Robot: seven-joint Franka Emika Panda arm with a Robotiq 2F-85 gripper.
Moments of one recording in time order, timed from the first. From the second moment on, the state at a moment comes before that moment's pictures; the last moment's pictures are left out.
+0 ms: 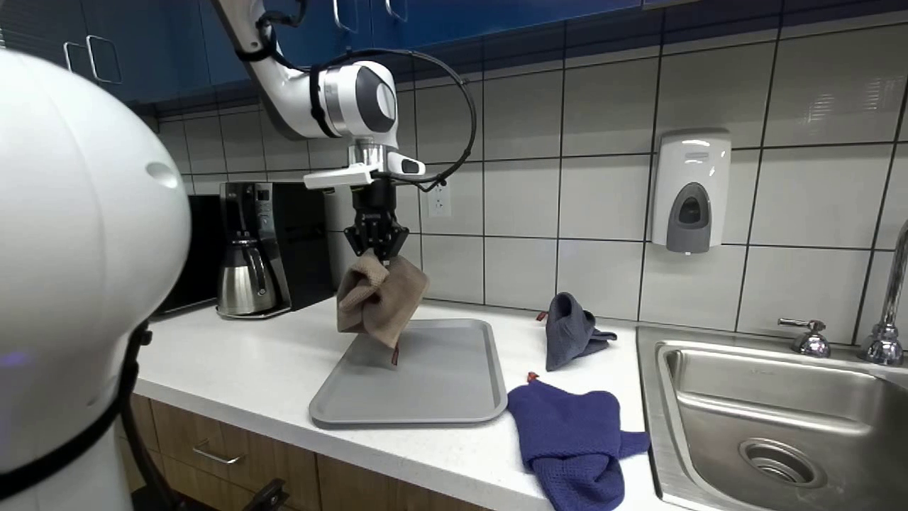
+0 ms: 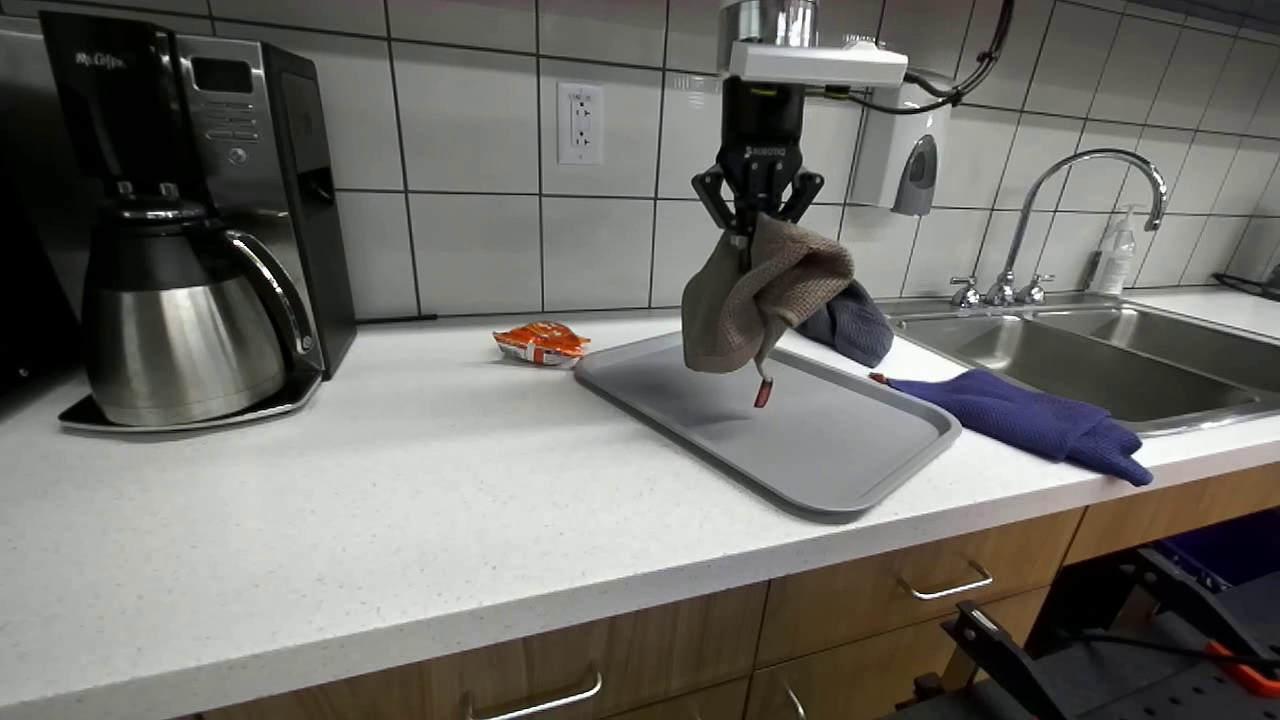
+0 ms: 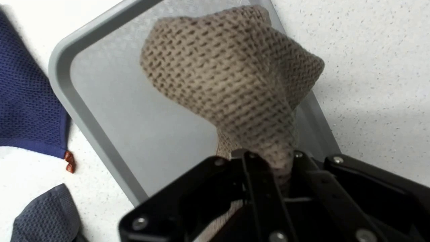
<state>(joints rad) 0.13 0.07 0.10 -2.18 -0.03 2.15 0.30</state>
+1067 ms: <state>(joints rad) 0.15 0.28 0.10 -2.10 -0.03 2.26 0.30</state>
